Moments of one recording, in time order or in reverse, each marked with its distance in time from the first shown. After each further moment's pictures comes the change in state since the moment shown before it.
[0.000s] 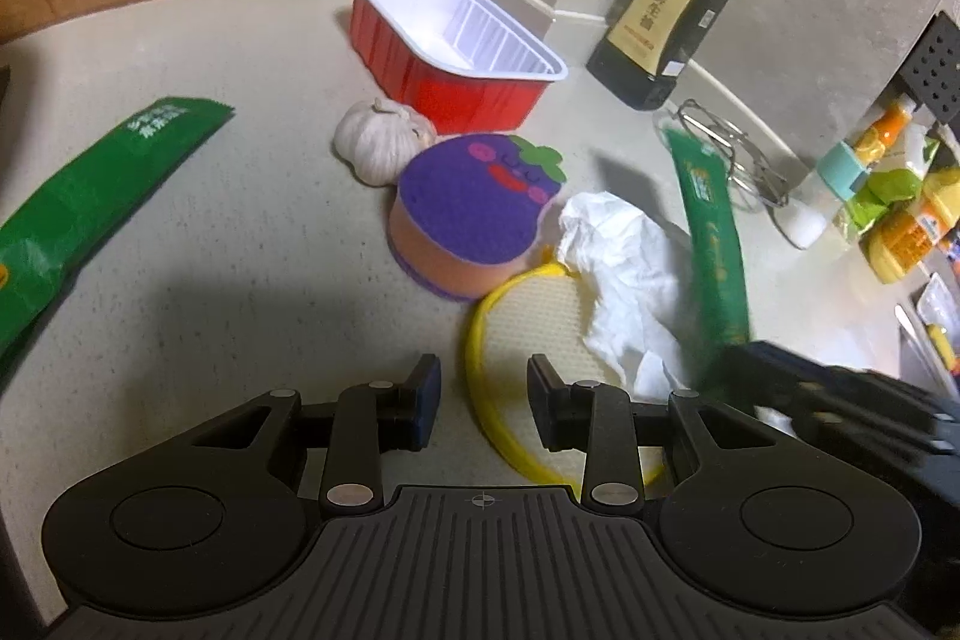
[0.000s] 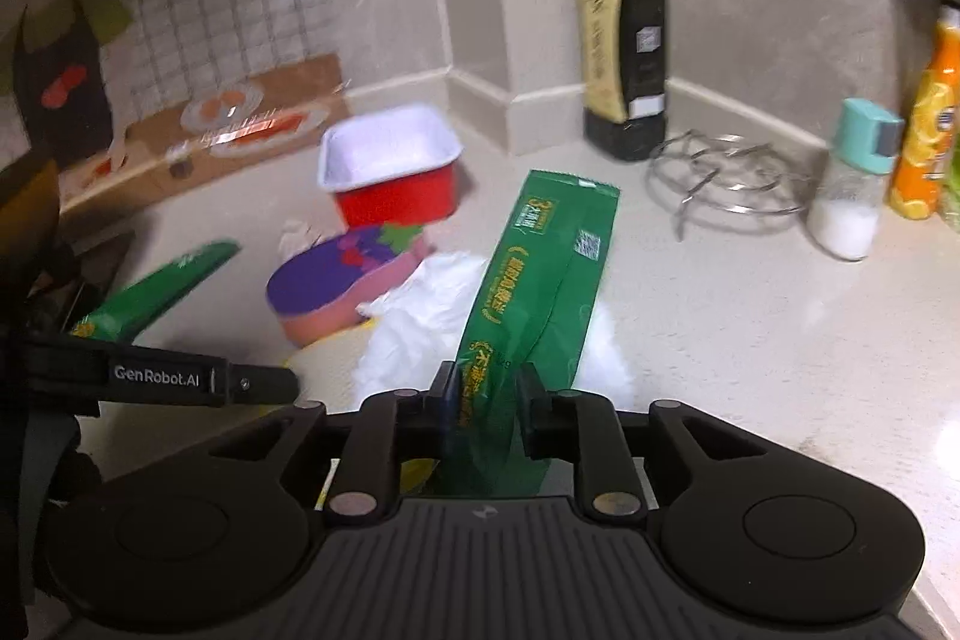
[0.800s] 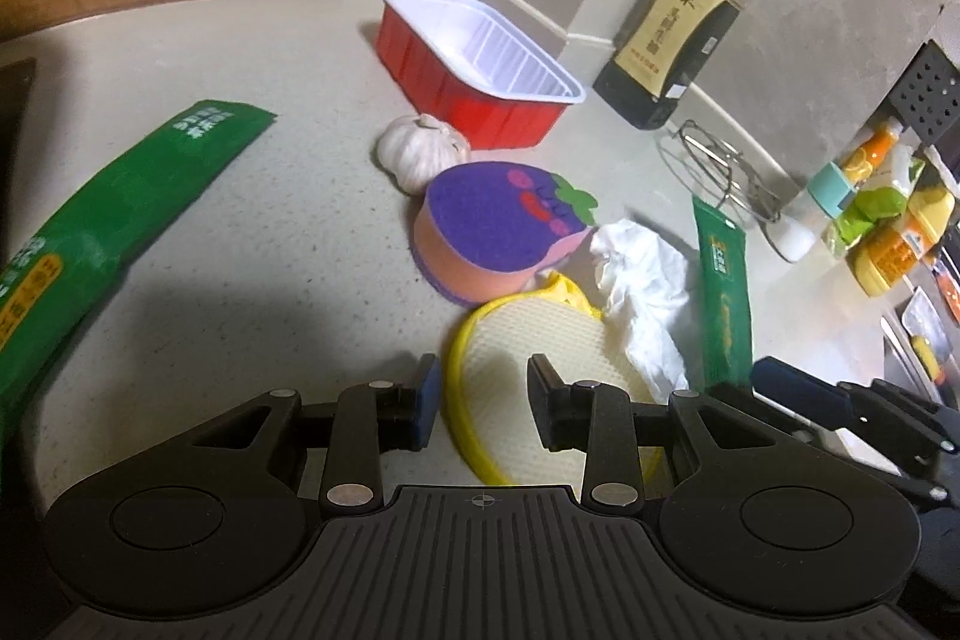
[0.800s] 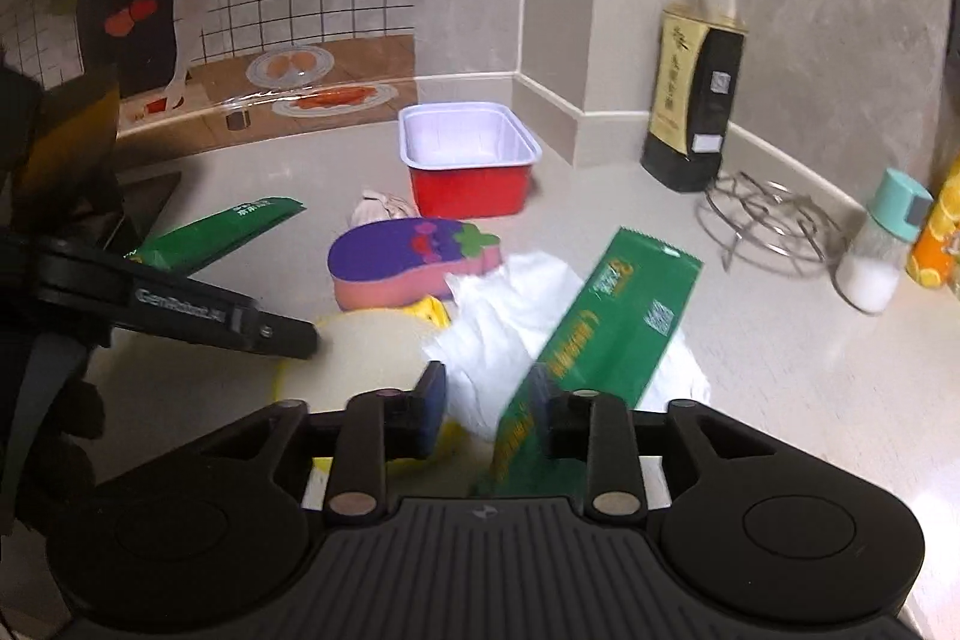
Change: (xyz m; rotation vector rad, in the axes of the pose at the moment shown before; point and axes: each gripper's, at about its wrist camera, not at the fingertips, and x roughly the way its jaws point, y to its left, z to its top) left arm -0.016 0.022 -0.001 -0.010 -0.019 -0.022; right arm -0.016 0.046 -0.006 -0.163 -0.022 -0.006
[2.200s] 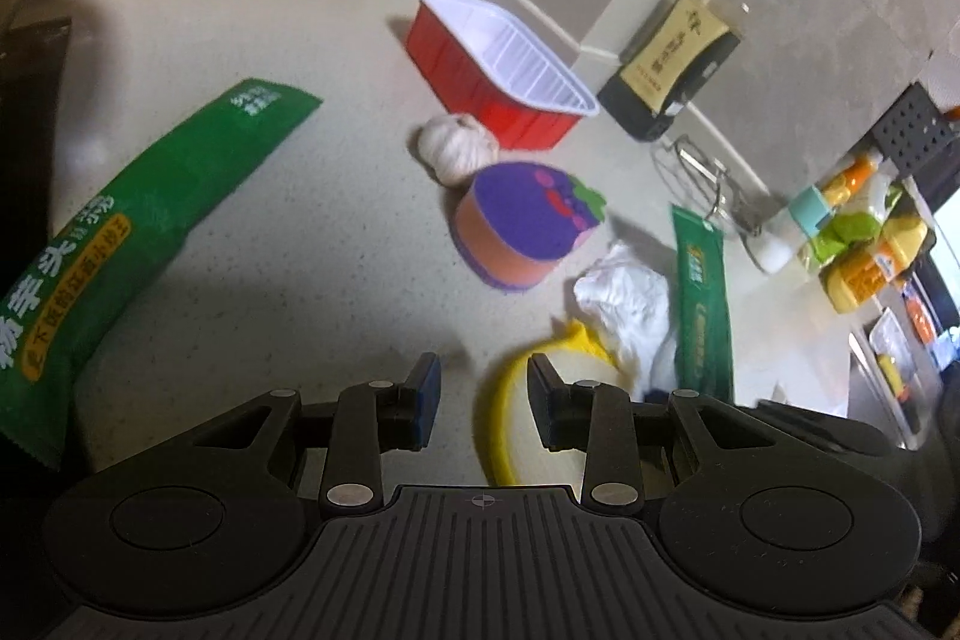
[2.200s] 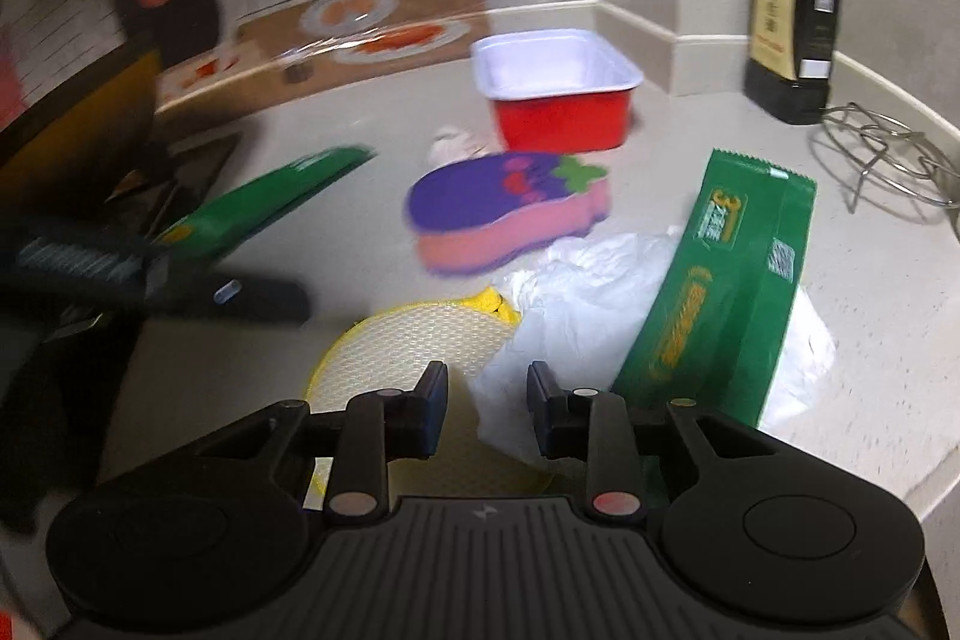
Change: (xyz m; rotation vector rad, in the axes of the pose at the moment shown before) left arm -0.027 0.033 -0.009 -0.063 0.013 -0.068; right arm 0.037 0.007 -0.004 0.025 0.131 0.210
